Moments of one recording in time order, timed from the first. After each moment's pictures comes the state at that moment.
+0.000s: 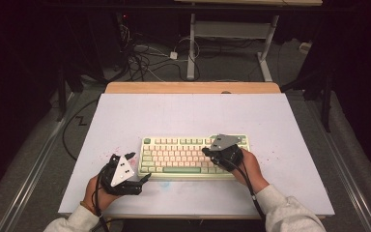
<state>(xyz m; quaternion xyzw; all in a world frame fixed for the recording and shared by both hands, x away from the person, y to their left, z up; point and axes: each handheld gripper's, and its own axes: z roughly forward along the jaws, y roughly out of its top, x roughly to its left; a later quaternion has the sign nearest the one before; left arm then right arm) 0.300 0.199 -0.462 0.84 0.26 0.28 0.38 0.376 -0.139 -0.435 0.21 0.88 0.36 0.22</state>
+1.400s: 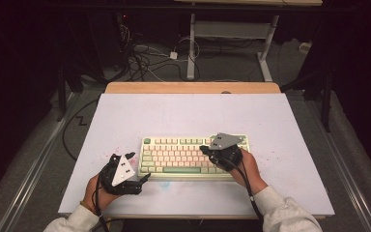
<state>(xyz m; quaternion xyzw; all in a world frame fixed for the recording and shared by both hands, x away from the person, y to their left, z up) 0.302 0.199 -0.464 0.85 0.26 0.28 0.37 0.370 -0.139 -0.424 0.22 0.86 0.40 0.23</state>
